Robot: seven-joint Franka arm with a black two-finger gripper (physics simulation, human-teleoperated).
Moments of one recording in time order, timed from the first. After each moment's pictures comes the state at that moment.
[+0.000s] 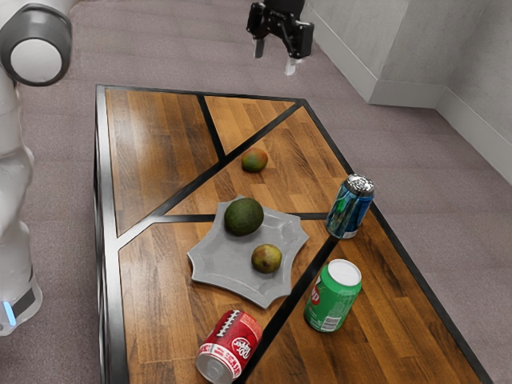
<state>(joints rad) -0.22 -0.04 0.32 -1.25 -0.07 1.25 -0.41</state>
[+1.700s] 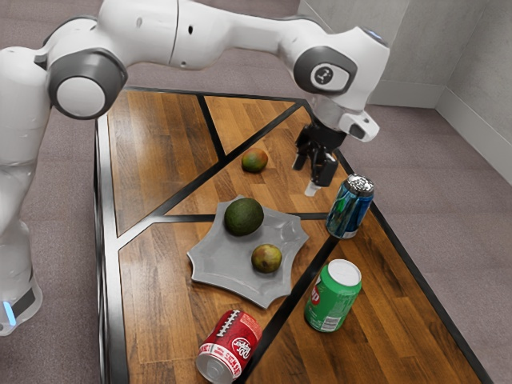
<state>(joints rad) -0.21 0.26 0.15 -1.38 -0.07 1.51 -0.03</state>
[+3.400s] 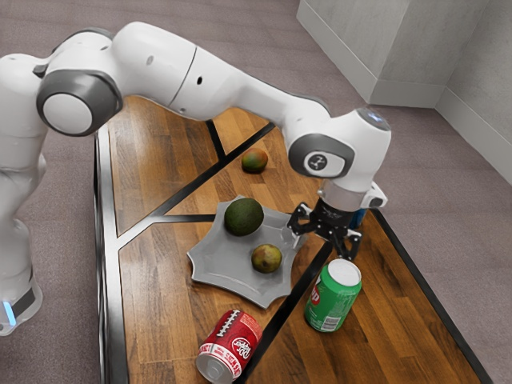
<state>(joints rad) -0.48 0.30 0.26 -1.63 -0.12 1.88 -1.02</state>
